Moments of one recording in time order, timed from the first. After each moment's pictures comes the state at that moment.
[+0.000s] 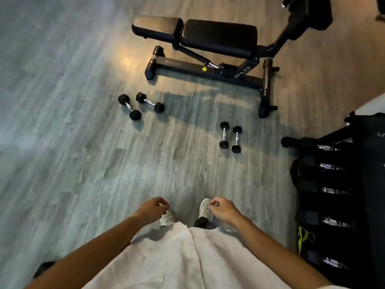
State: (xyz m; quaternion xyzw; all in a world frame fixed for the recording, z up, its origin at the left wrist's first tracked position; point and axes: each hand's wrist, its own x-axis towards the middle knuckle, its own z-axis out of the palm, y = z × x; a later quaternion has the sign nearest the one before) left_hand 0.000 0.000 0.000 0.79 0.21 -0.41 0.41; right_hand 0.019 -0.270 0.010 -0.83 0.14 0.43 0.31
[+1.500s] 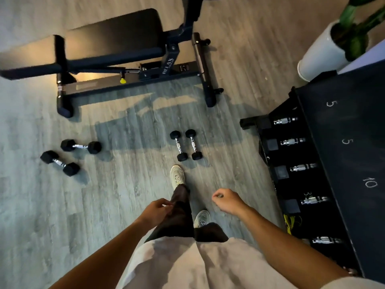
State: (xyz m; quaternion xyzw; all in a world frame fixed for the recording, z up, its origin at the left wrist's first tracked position) left_hand 0.316 -0.271 -0.038 0.76 0.15 -0.54 0.33; right_hand 0.249 -0.535 -0.041 -0.73 0.33 0.41 0.44
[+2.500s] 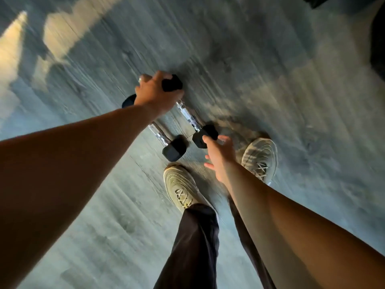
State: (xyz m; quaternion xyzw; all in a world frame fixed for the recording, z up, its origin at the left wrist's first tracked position) left_hand 0.657 -0.498 -0.618 0.90 -0.08 -0.41 0.10; right_hand 0.457 -0.543 -0.624 -0.31 0.70 0.21 0.61
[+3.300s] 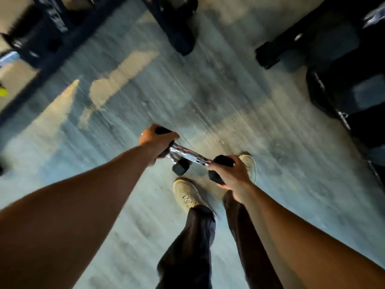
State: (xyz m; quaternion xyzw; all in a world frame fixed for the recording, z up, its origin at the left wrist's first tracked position) left_hand 0.657 -0.508 -0.431 0.84 0.17 -0.46 0.21; right_hand 0.455 -0.611 -0.418 -0.36 0.66 0.18 0.63
